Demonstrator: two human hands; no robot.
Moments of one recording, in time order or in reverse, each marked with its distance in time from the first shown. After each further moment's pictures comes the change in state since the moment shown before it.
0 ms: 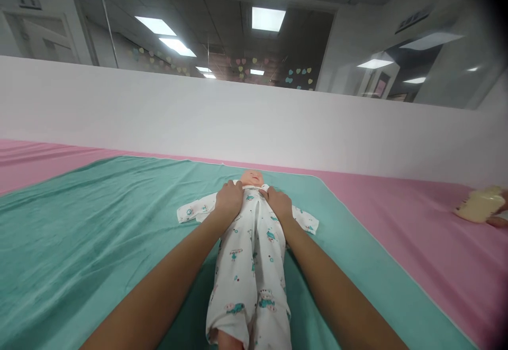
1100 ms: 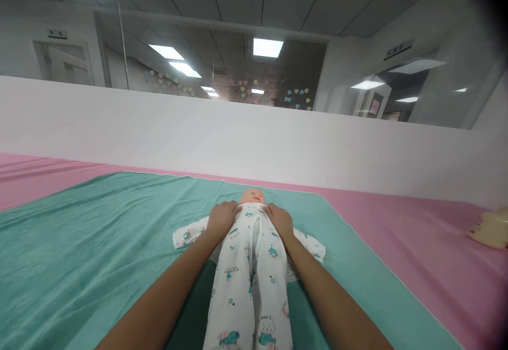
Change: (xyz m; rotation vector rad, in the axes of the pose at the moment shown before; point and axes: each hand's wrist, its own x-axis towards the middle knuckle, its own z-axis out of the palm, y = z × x) left_hand 0.019 -0.042 0.022 -0.003 0.078 0.132; right_hand 0.023 0.010 0.017 0.083 0.095 -0.125
